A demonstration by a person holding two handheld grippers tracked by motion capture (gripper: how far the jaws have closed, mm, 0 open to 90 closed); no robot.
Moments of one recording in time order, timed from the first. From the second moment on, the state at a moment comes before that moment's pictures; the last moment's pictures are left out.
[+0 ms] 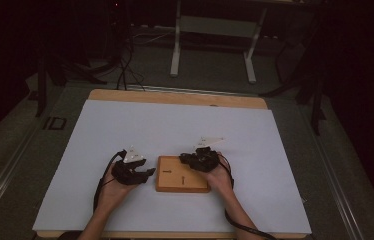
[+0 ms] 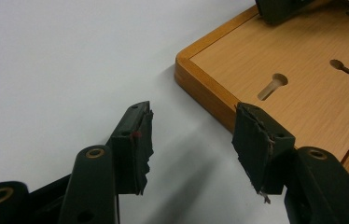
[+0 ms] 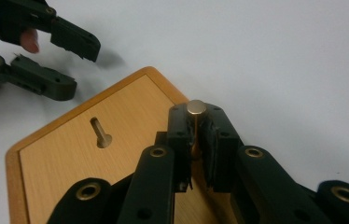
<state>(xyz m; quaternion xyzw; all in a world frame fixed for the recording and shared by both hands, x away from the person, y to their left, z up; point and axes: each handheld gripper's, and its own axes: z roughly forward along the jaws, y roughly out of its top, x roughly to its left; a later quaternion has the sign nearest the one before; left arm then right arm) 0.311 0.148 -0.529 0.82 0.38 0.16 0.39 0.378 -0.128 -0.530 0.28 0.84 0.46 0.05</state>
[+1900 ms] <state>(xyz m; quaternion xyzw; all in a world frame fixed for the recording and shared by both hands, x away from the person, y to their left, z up) 0.288 0.120 -0.523 0.85 0.29 0.14 0.42 0.403 -0.131 -0.526 0.29 0.84 0.45 -0.03</state>
